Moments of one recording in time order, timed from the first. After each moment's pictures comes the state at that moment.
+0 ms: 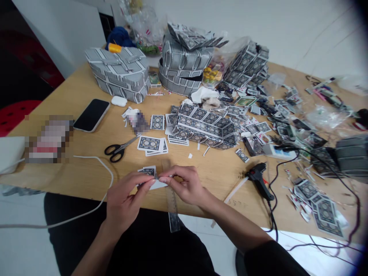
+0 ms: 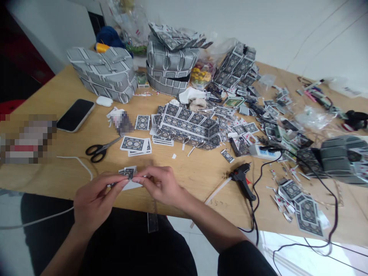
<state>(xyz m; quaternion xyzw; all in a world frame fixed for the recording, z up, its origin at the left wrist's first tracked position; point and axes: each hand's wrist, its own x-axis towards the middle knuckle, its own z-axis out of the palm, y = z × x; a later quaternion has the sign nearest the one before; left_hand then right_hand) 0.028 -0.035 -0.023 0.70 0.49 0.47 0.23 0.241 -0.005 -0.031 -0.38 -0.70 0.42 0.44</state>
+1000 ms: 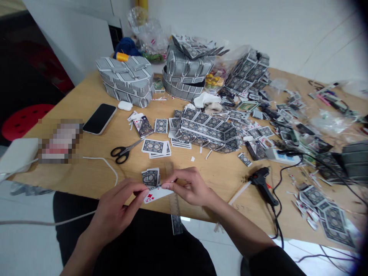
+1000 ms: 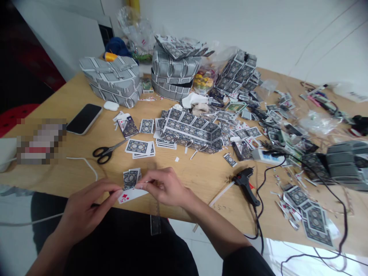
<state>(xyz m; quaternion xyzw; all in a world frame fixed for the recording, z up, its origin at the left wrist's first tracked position) -0.008 -0.041 -0.007 0.78 0.46 0.36 0.24 0.249 0.003 -0.017 -0.34 -0.74 0.46 0.37</state>
